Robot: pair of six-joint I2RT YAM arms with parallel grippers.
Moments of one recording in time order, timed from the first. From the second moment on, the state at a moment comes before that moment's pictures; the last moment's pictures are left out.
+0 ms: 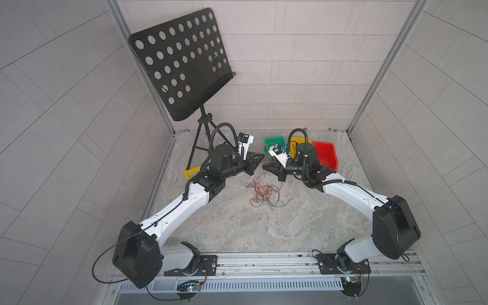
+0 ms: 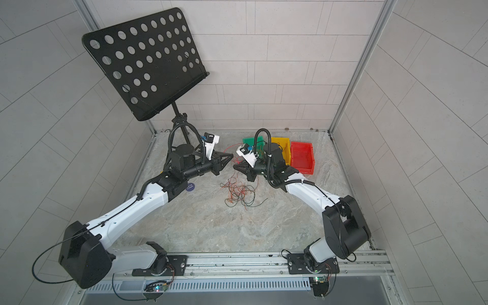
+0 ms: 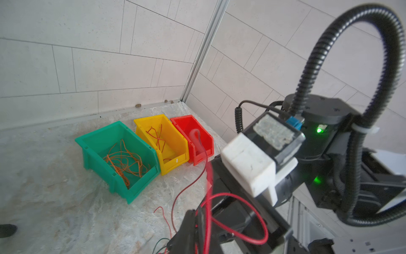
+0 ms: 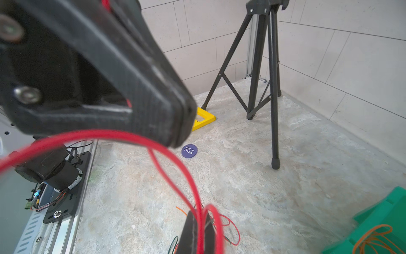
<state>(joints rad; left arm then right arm) -0.54 1.27 0.99 0.08 0.43 -0.35 0.45 1.46 1.01 0.06 -0.72 -0.13</state>
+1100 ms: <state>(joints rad) -0.64 1.64 0.74 0.60 0.41 -0.41 0.43 1.24 1.30 -0.19 -0.61 0.00</state>
